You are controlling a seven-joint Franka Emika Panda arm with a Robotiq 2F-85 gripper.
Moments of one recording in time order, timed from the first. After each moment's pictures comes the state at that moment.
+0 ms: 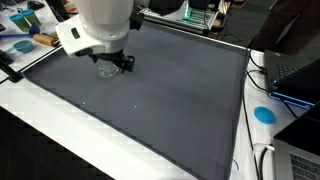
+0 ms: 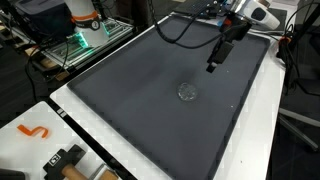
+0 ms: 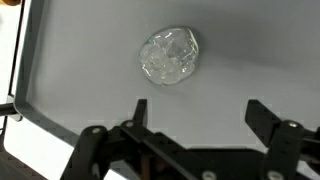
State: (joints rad) arm 0.20 0.78 -0.05 -1.30 -0.40 1.81 0.06
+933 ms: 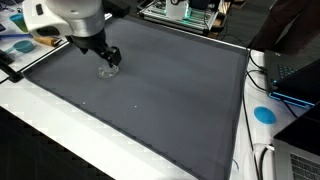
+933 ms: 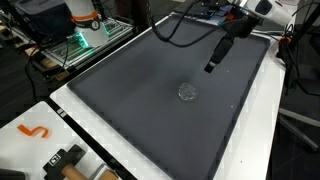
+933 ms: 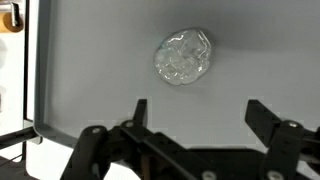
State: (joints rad) arm 0.14 0.77 -0.06 -1.23 -0.31 1.76 0.10
